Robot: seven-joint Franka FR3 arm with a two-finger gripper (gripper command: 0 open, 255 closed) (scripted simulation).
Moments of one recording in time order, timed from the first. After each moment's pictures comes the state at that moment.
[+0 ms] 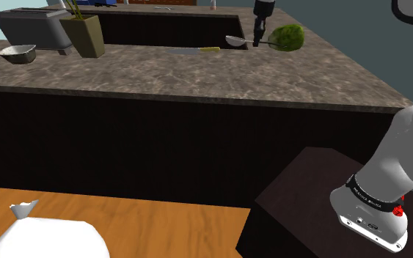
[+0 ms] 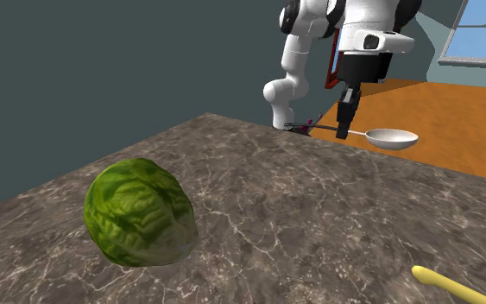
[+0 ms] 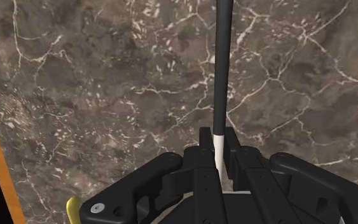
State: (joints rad) arm 0.29 0.21 -0.57 -1.54 0.08 1.83 -1.04
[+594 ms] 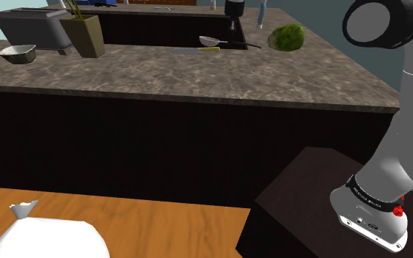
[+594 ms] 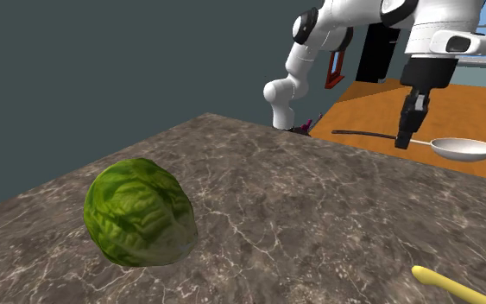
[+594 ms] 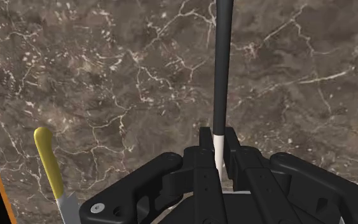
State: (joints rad) arm 0.32 0.44 -0.50 -1.23 0.16 1.72 -0.91
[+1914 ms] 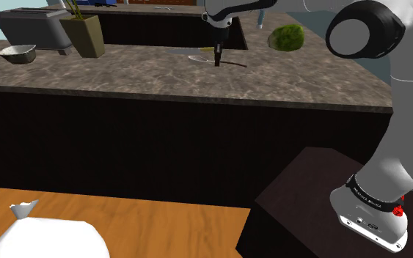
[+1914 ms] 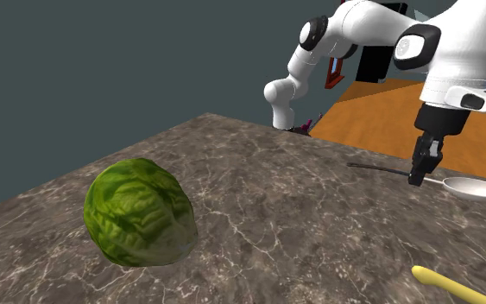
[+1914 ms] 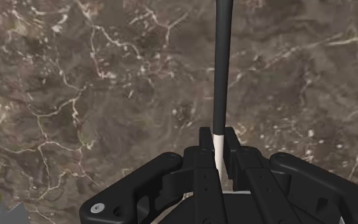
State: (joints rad) arm 0.36 0.54 -0.47 -1.29 0.19 1.88 -0.86
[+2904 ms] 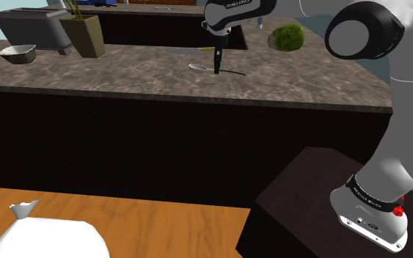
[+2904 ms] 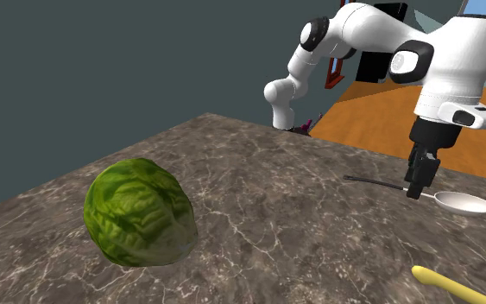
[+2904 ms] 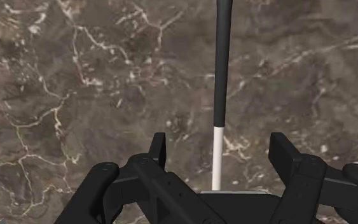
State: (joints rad) arm 0.36 0.55 -0.47 -1.36 0.19 1.95 -0.86
